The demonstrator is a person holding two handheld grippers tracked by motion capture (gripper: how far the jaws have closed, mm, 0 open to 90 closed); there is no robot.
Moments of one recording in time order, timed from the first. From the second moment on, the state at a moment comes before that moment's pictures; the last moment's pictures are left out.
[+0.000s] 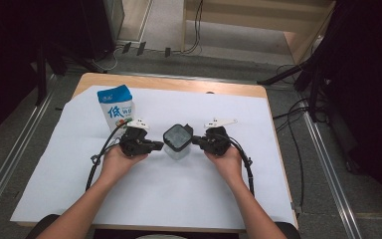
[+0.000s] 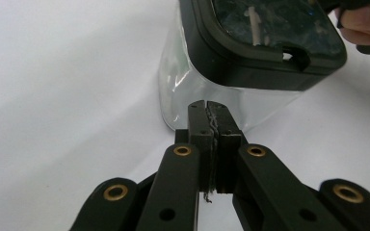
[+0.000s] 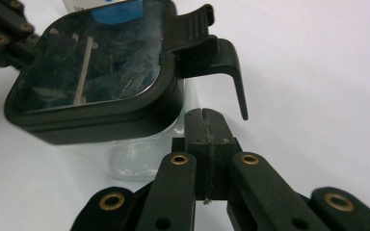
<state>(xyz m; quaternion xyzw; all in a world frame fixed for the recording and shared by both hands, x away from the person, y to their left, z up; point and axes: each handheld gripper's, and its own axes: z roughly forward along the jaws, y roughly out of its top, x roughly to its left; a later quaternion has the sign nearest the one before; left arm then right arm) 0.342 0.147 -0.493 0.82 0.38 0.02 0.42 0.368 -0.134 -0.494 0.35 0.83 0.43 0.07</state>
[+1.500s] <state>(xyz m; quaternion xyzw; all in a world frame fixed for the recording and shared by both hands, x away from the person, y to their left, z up) 0.361 0.173 -0.475 0.83 0.32 -0.02 0.46 0.333 -0.150 -0.476 0.33 0.83 0.45 0.04</state>
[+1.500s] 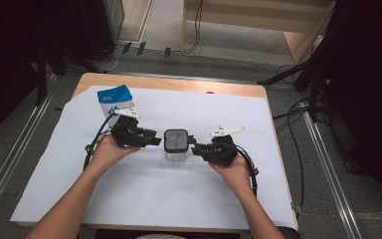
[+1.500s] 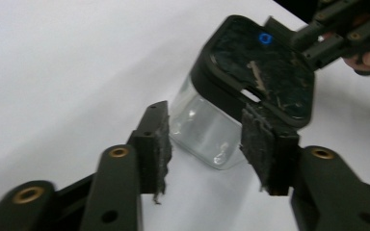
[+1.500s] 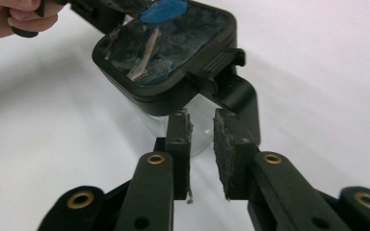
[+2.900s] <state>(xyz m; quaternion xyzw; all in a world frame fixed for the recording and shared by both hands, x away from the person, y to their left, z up) 0.365 0.147 -0.485 0.85 0.21 -0.03 0.48 0.341 -0.169 -0.490 0.35 0.83 0.44 0.04</state>
